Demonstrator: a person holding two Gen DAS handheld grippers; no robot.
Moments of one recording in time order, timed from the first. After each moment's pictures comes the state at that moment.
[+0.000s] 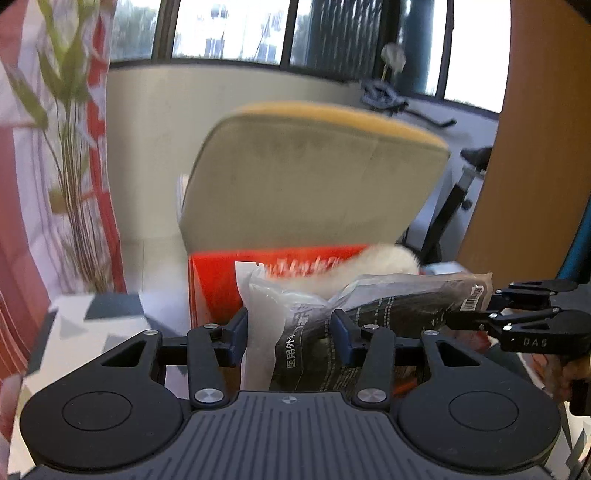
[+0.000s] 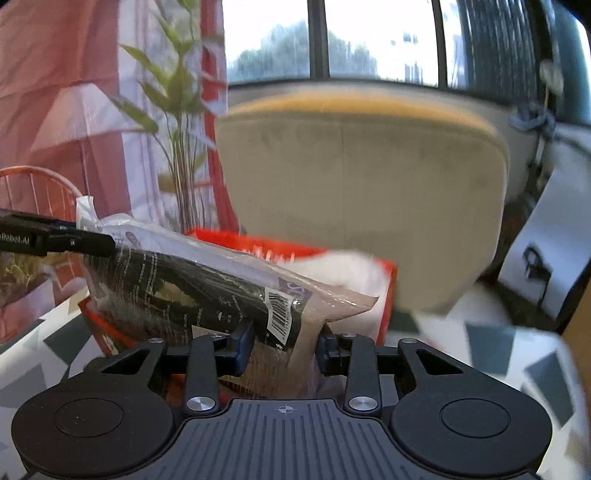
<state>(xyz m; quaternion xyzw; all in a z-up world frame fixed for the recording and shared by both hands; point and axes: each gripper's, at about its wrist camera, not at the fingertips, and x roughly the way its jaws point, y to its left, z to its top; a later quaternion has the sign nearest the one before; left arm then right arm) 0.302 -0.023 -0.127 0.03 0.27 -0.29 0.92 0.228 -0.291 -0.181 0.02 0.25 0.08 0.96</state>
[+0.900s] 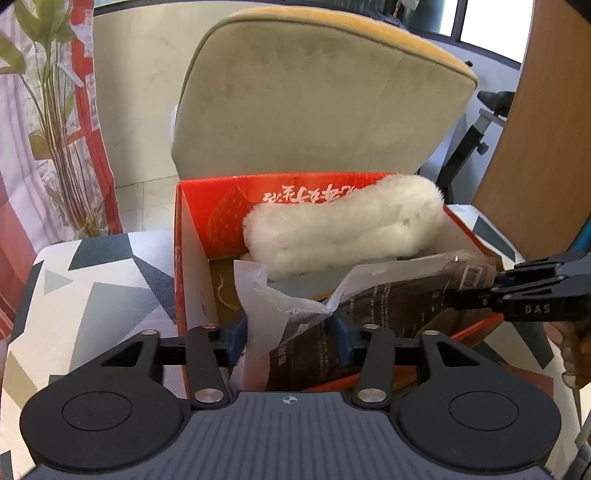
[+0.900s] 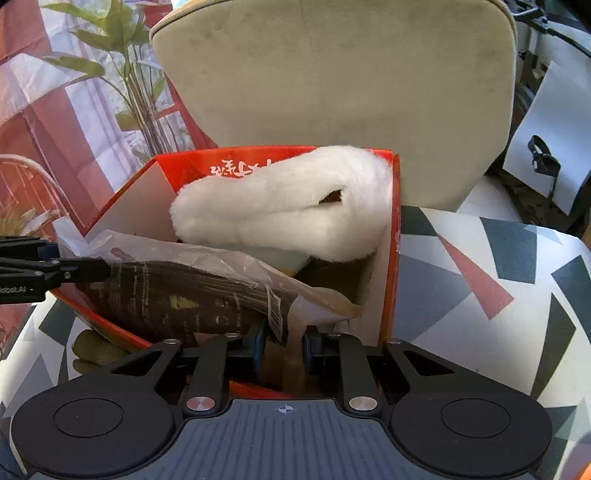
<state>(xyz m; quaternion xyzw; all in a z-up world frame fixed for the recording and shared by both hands) 0.328 -0.036 -0.157 0.06 0.36 -0.28 0.89 0.272 -0.292 -0.212 0.09 0.40 0.05 0.91</state>
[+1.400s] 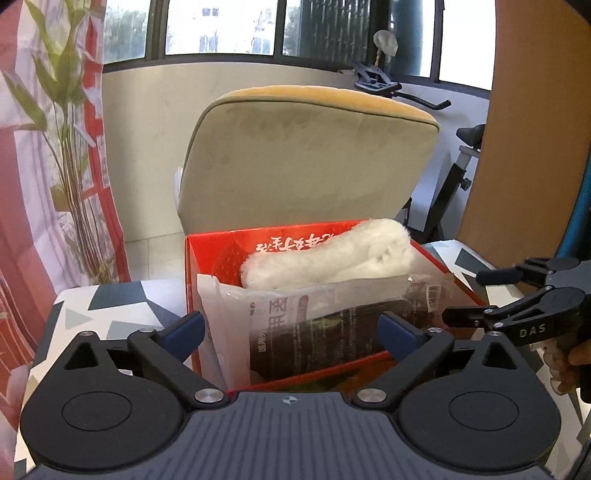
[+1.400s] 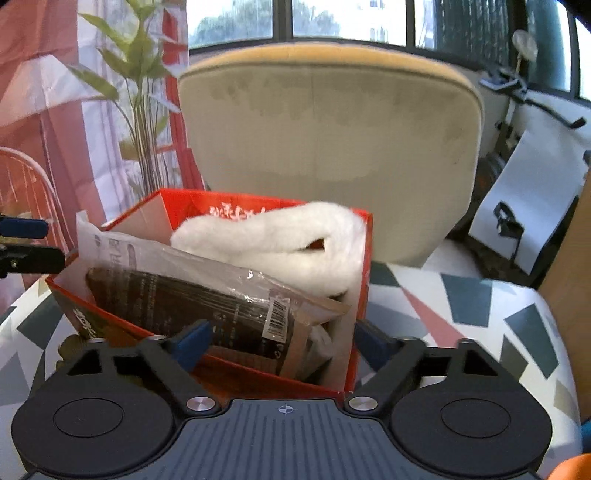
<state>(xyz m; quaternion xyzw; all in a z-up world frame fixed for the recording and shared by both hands) 0.272 -0.029 -0.133 0.07 0.27 -0.28 0.92 0.221 -0.272 -0.192 0.02 0.30 0.01 0.95</state>
